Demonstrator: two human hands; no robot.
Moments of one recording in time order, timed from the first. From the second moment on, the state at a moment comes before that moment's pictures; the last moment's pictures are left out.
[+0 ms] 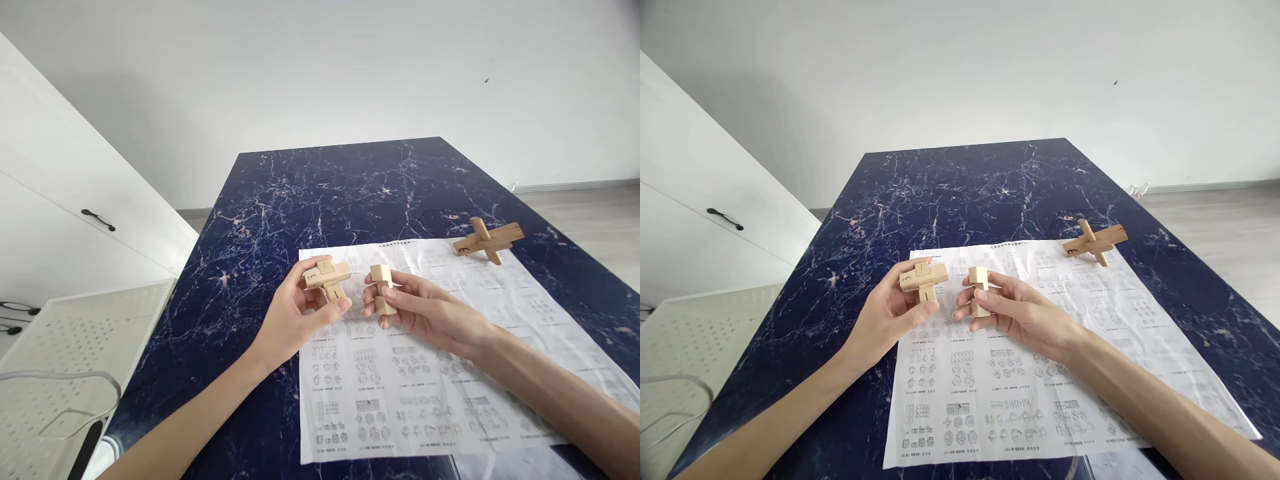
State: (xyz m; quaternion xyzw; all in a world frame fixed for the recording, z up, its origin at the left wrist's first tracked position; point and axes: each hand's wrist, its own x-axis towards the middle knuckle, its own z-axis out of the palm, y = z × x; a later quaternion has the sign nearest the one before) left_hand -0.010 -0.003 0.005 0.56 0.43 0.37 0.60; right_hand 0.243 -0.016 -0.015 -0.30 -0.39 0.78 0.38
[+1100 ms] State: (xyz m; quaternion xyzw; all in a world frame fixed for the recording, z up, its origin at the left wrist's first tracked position) left_hand -0.011 -0.002 0.005 0.57 0.42 0.35 0.61; right_hand 0.239 -0.018 -0.002 -0.36 -0.37 0.76 0.40
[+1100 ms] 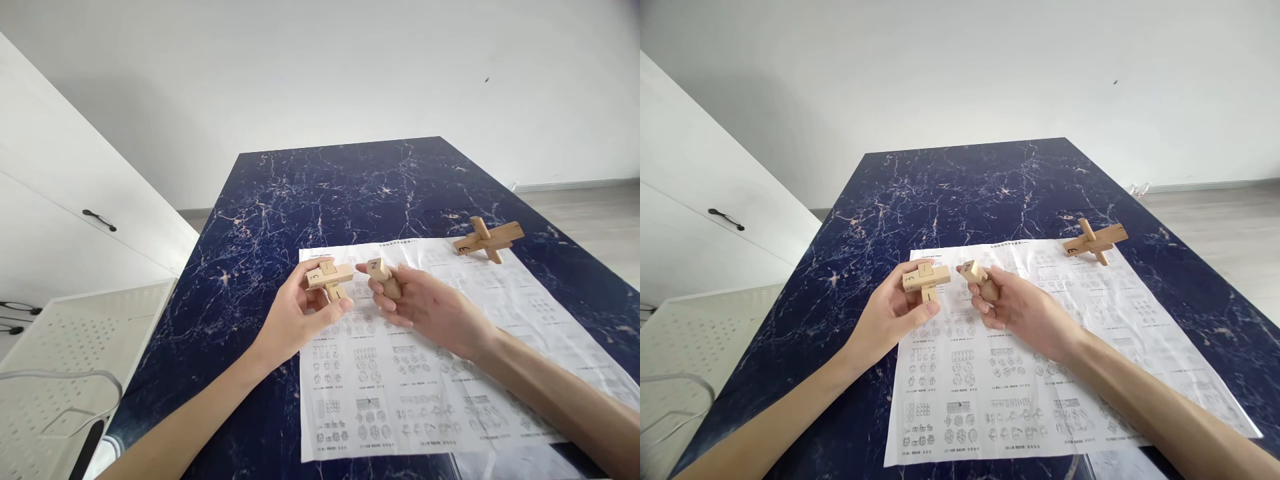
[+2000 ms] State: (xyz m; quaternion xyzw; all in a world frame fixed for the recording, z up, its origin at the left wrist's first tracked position) left_hand -0.010 -0.005 0.005 0.60 0.41 0.34 0.60; right_hand 0.237 -0.020 -0.005 -0.39 -0.56 0.62 0.40
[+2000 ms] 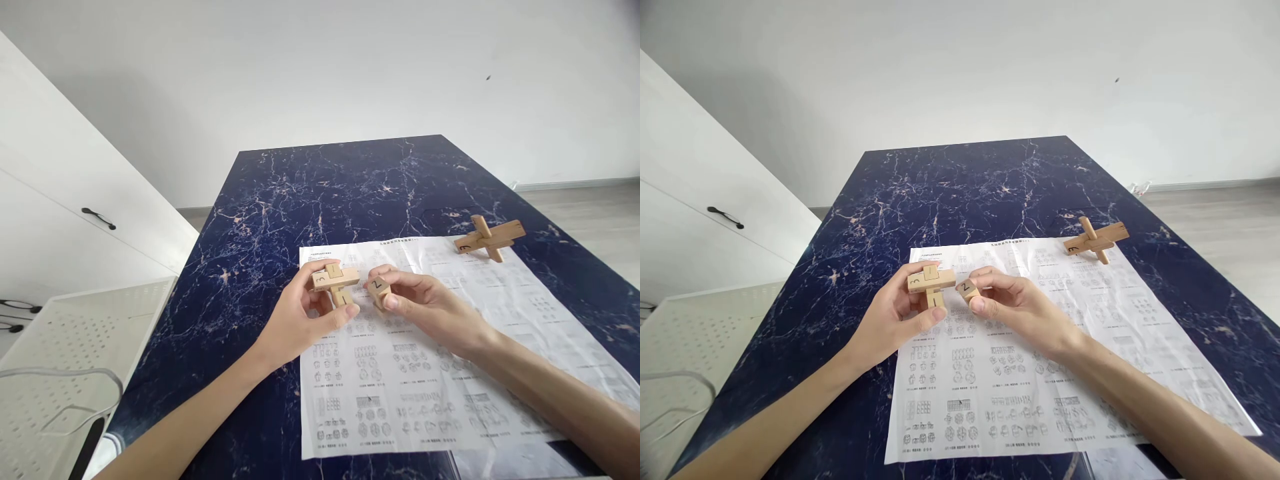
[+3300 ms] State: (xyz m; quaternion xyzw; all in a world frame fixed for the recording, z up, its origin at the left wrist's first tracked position) left_hand -0.009 -0.009 -0.008 0.78 0.38 0.27 0.41; right_hand 0.232 -0.040 -0.022 -0.39 -0.79 0.23 0.42
